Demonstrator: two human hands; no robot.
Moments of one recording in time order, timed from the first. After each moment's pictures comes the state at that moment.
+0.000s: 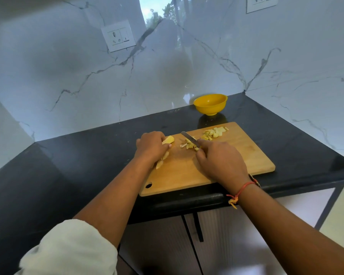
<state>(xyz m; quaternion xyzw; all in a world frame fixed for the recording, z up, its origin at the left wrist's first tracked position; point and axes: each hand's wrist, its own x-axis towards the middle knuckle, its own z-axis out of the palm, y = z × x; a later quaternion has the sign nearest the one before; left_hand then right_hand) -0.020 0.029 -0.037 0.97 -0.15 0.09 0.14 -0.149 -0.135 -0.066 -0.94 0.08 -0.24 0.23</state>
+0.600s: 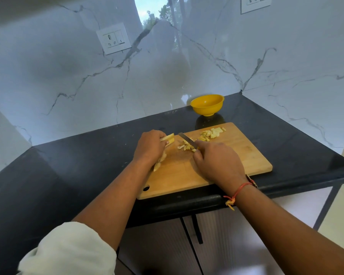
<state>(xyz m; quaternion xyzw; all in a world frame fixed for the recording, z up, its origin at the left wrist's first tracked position) -0.022 0.025 -0.034 0.95 -0.20 0.13 0.21 -0.148 -0.135 -0.067 -0.94 0.08 -0.25 0.23</state>
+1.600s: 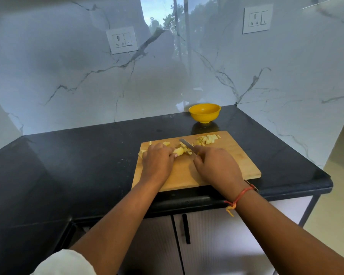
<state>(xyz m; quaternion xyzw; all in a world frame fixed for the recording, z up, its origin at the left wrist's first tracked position) -0.074 0.015 -0.071 0.94 -0.21 0.20 0.16 -0.167 -0.134 -0.055 -0.95 0.08 -0.21 0.23</state>
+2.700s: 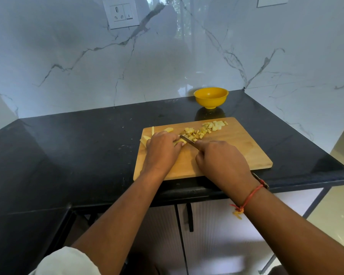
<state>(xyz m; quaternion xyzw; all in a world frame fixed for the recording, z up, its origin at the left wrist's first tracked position) -0.075 0.014 -0.072 0.93 -0.20 0.20 0.22 -0.176 -0.118 -0.053 -0.97 0.05 -0.18 0.14</state>
